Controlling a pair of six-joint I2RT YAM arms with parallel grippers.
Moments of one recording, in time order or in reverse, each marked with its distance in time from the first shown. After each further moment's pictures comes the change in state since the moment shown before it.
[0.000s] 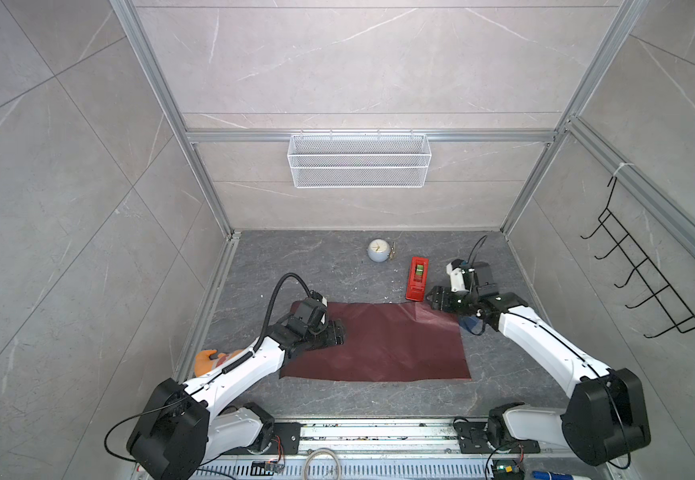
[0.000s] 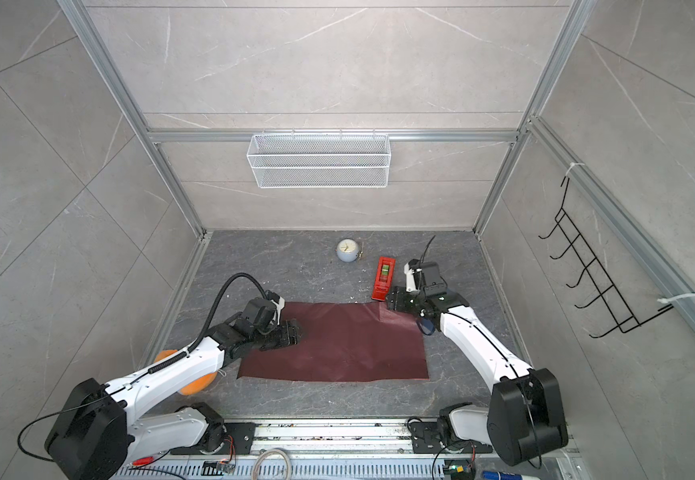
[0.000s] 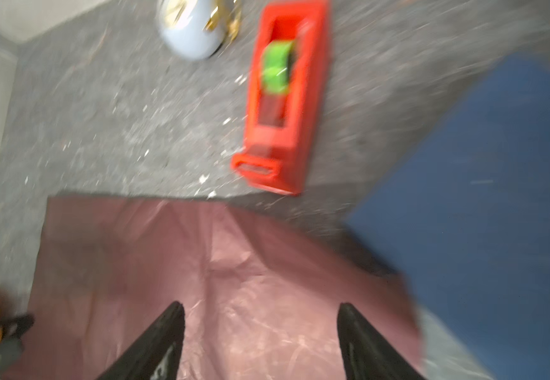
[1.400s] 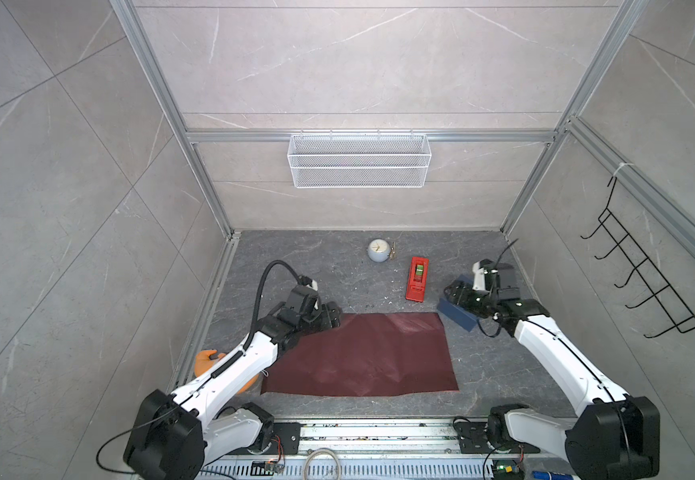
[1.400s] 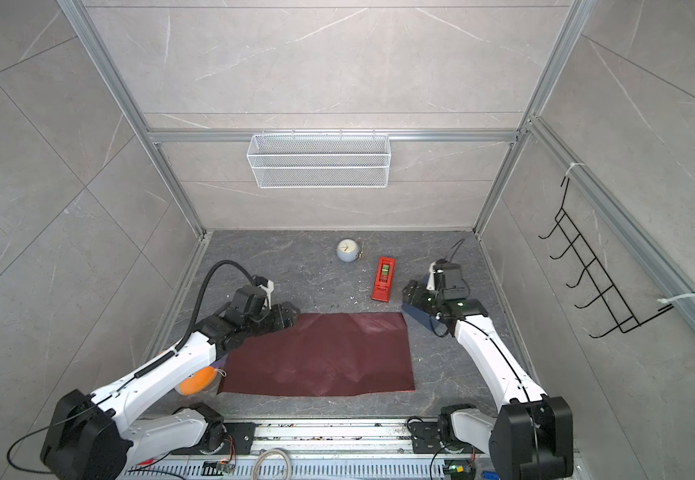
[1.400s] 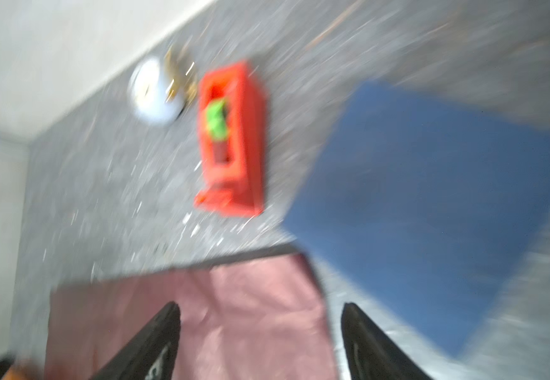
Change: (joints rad) left arm -0.002 -0.006 0.146 0.000 -0.058 0.020; right arm -0.249 -0.148 -0.013 -0.053 0.045 0.129
